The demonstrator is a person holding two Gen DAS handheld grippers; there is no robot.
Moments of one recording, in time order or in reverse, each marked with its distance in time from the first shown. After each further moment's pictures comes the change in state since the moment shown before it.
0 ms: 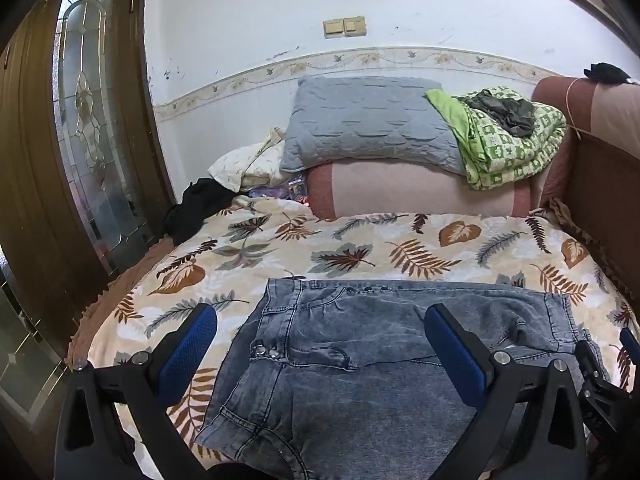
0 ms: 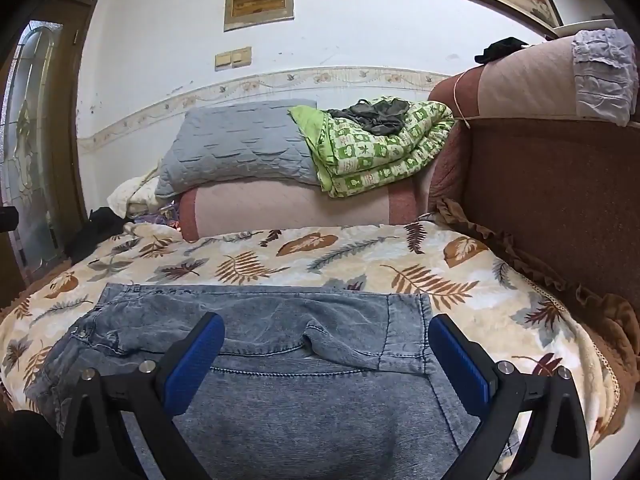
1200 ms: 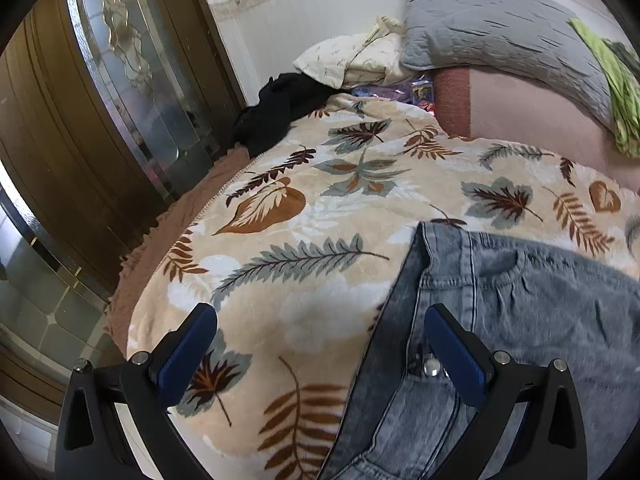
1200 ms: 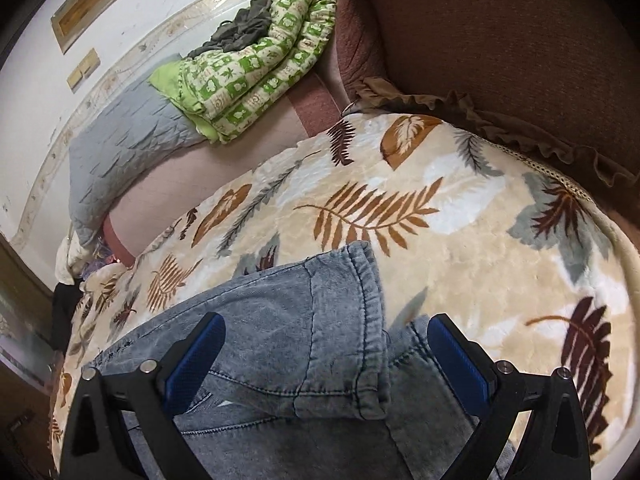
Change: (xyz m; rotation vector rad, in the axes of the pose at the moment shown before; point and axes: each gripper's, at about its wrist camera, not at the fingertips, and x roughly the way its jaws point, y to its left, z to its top) left arm 0.182 0.151 0.009 -0.087 0.379 0.256; right arm 0.142 -0.127 0.006 0.447 0.339 -0.041
